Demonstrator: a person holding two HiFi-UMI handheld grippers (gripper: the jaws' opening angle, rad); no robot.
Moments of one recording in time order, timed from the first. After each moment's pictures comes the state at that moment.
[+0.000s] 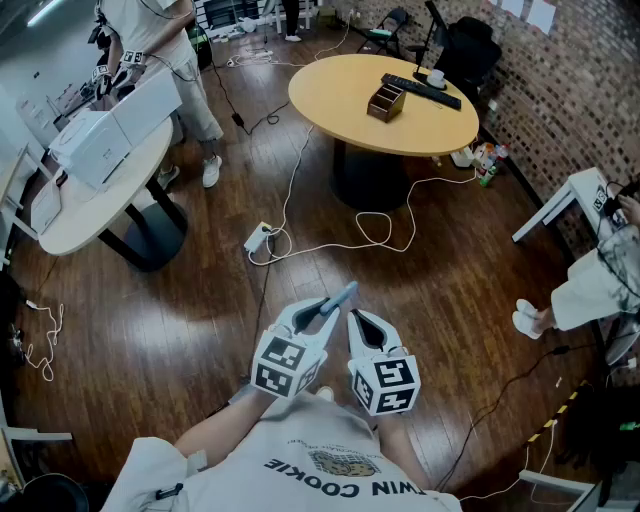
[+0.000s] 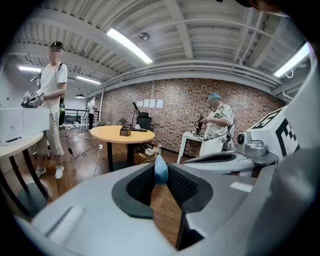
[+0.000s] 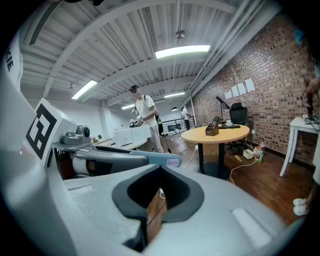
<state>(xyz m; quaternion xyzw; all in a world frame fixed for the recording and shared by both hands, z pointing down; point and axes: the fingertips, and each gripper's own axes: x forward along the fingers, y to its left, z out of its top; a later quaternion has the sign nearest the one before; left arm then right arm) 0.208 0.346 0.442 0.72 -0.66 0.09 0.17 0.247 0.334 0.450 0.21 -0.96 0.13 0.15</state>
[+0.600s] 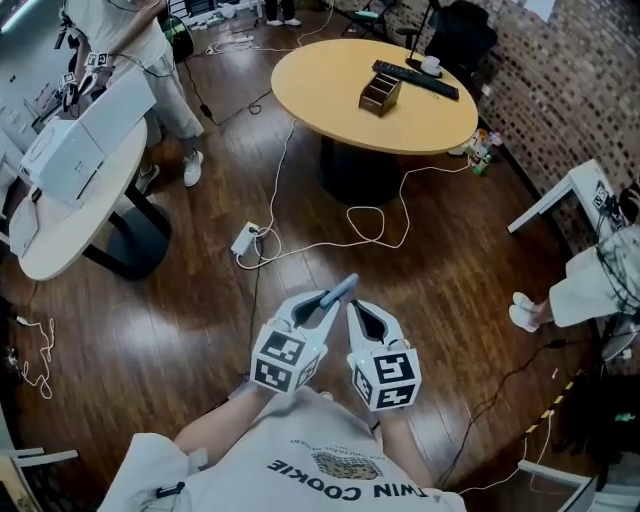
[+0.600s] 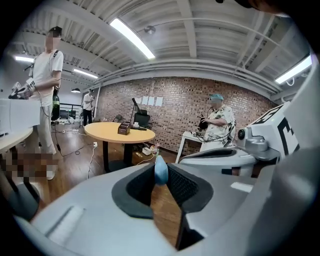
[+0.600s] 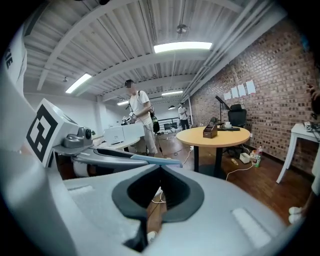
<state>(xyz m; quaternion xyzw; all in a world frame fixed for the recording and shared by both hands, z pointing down) 0.142 0.262 0.463 0.74 -0.64 0.09 0.19 0.179 0.252 0.461 0.23 -0.95 0.11 0.16</state>
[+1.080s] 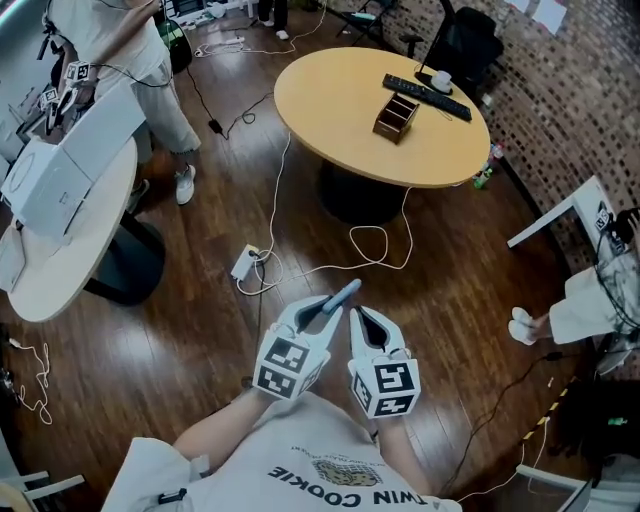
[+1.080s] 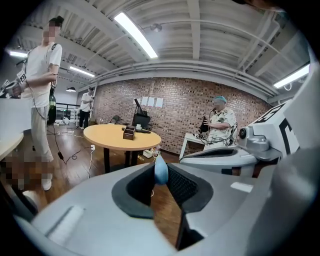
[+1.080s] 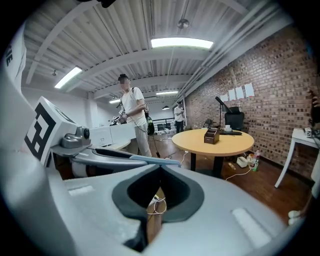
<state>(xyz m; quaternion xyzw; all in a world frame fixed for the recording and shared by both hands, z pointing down) 0.008 0.185 0.459 0.76 -0.62 0.08 0.19 0.046 0.177 0.456 0.28 -0.94 0.11 0.17</state>
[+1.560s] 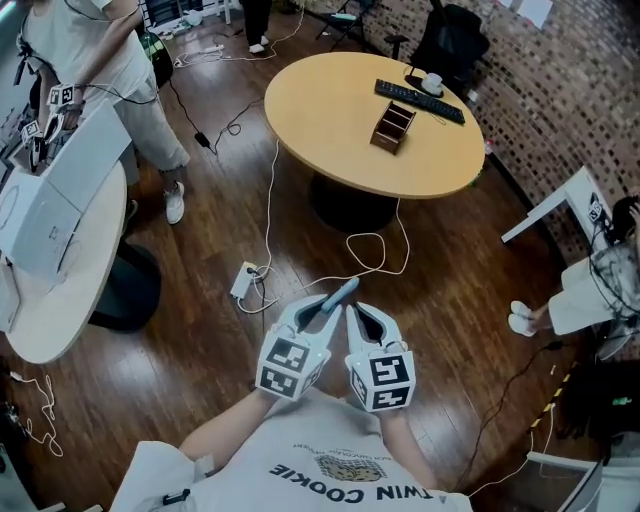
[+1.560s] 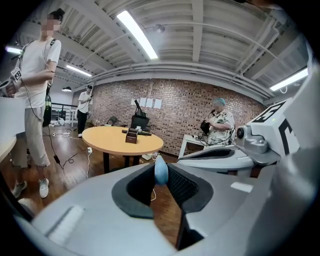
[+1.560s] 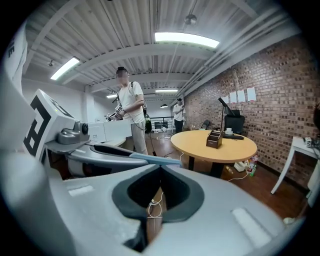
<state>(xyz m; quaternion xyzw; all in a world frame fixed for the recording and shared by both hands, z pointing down) -0.065 0.152 0.456 0.78 -0.60 0.08 0.18 -0.033 0.145 0.457 0.30 -0.93 0.08 0.19</state>
